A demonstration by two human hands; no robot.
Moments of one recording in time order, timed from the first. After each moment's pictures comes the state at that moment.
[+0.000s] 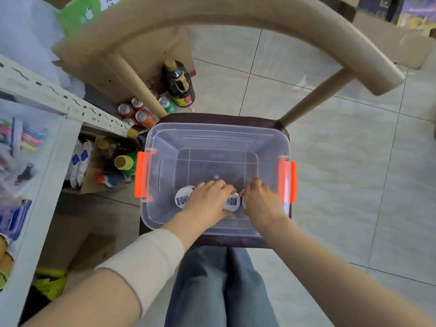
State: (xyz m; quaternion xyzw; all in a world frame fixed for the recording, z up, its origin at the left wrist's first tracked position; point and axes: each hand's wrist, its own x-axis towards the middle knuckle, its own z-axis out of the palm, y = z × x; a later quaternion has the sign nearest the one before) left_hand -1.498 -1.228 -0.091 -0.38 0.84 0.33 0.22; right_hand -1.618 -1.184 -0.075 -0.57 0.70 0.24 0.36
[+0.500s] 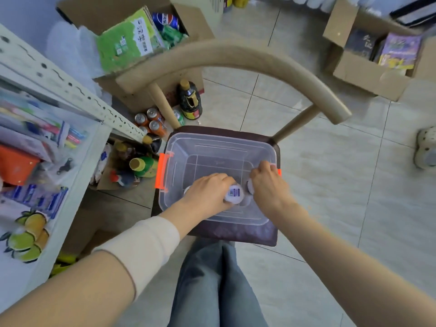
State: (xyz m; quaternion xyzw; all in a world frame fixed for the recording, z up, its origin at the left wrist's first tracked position) left_hand -1.495 -1.237 0.005 -0.41 0.83 0.36 0.15; right_hand -1.637 -1.203 0.022 -0.63 0.70 0.18 0.28
